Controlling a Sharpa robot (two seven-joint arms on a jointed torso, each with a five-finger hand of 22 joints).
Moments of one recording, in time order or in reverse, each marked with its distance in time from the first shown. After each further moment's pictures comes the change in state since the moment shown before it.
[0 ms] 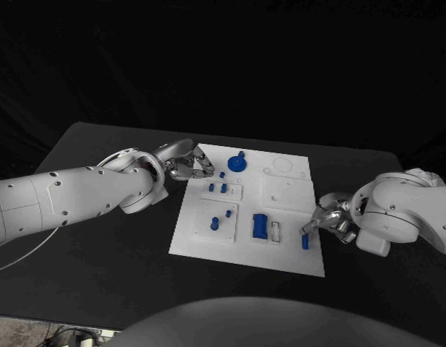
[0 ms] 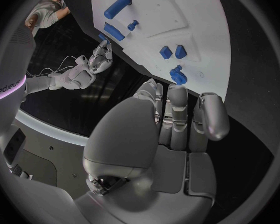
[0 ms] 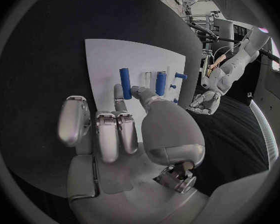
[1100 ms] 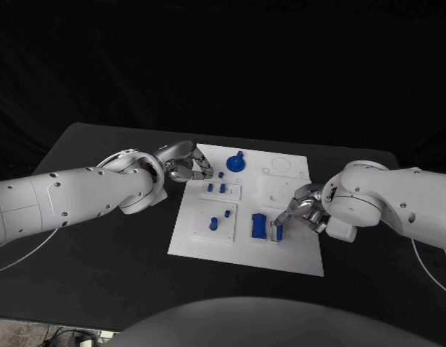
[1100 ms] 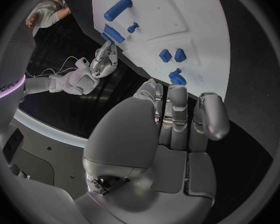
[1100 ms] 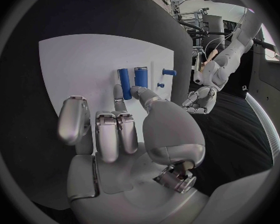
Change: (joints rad) left arm 0.000 0.008 0.000 -0.005 -0.003 0.023 -0.019; left_hand 0.000 0.000 0.000 0.000 0.000 0.000 0.000 0.000 0.000 0.000 0.000 0.000 -0.001 0.000 0.000 0.000 -0.002 0.000 0.000 0.000 -0.004 0.001; right arm 0.010 0.161 0.003 -0.116 0.128 -0.001 0.004; right_hand -0.031 0.006 0.049 -0.040 -0.039 -0.013 0.002 -0.003 0.008 0.000 0.000 0.000 0.001 0.000 0.000 0.000 0.001 0.000 -0.004 -0.004 -0.017 0.001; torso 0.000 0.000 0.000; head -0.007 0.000
